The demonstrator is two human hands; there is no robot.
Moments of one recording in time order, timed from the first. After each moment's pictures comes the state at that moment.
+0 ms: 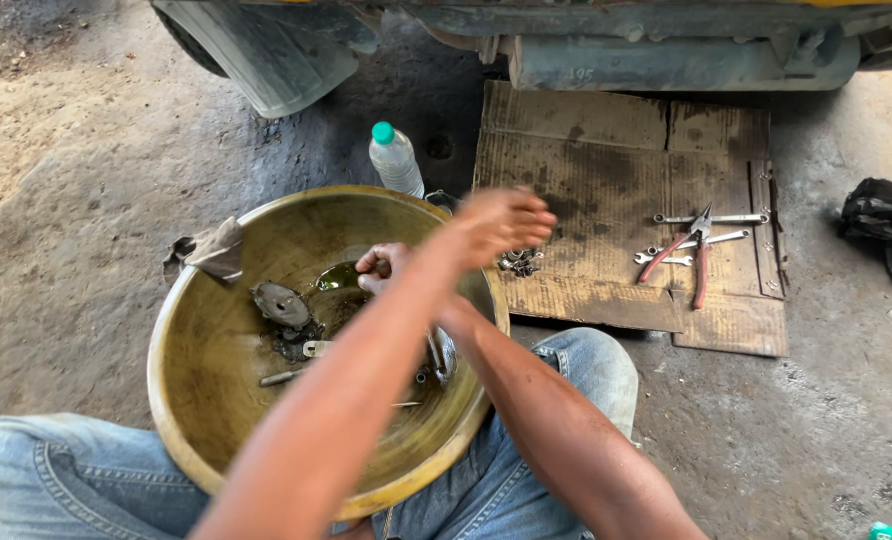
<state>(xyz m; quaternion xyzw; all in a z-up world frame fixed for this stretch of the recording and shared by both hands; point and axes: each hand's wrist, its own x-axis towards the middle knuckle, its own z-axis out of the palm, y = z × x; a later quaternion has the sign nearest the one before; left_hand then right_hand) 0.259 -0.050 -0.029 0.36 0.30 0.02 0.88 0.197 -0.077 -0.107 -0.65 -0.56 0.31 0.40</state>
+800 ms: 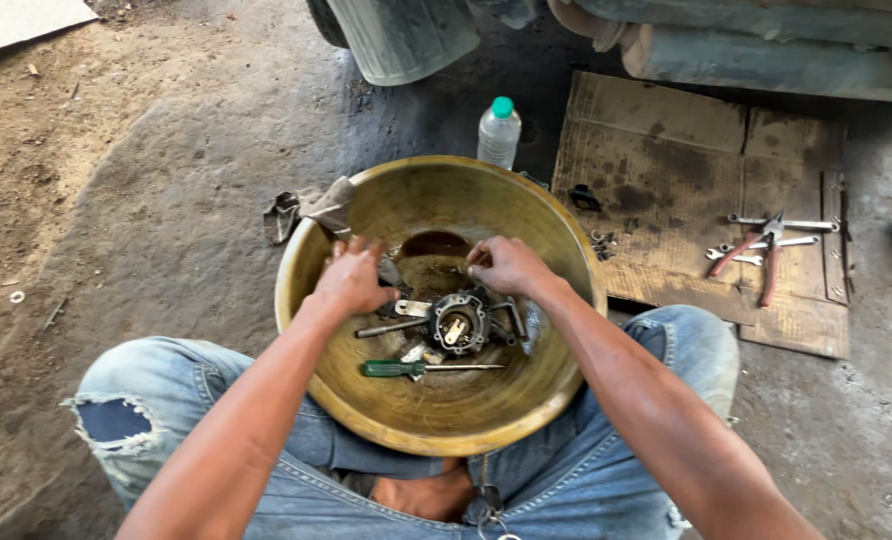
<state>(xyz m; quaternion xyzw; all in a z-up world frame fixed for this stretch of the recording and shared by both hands) -0.079 0.029 -0.068 0.92 0.35 0.08 0.17 0.172 -0.096 -0.062 -0.76 -0.51 0.38 0.13</state>
